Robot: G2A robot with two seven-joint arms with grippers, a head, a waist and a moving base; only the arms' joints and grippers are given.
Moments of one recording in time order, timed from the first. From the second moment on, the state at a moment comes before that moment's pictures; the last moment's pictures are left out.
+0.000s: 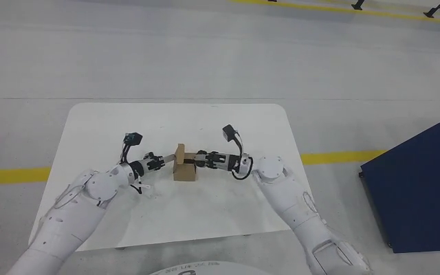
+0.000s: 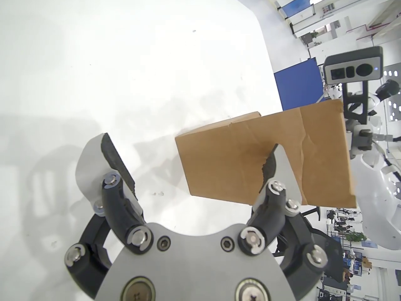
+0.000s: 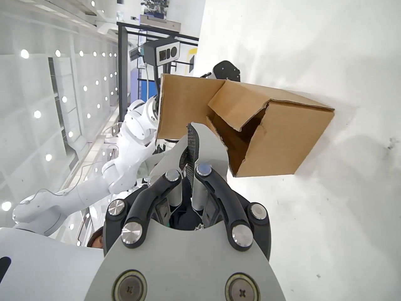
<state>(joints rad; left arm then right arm) 1.22 -1.22 -0.95 -1.21 0.33 -0.28 -0.50 -1.38 -1.13 1.22 -1.32 0.22 -0.30 0.93</state>
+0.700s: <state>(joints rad) 1.28 -1.20 -0.99 -1.34 0.42 -0.21 -0.50 -1.33 -1.14 1.12 -1.36 0.04 -0.02 0.80</state>
